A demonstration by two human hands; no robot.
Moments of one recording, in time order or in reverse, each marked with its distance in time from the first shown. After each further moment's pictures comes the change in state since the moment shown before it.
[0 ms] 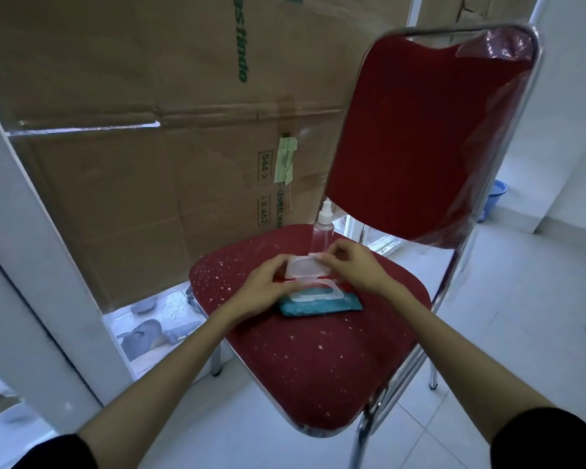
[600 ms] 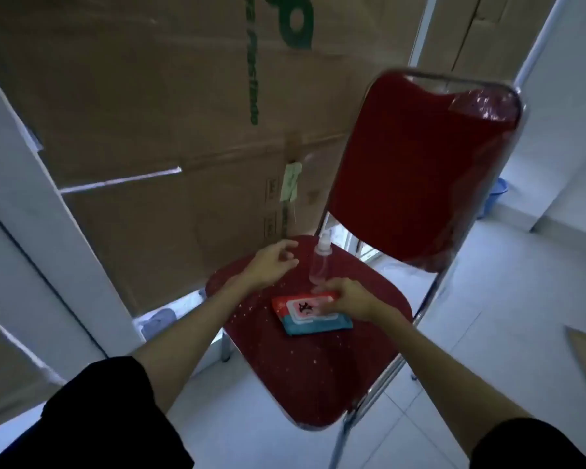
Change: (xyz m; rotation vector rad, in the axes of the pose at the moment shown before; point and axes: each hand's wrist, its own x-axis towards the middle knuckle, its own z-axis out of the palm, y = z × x) left_hand 0.035 0.069 -0.046 0.155 0.028 -0.192; right_hand -0.023 -0.038 -0.029 -0.085 -0.407 0.100
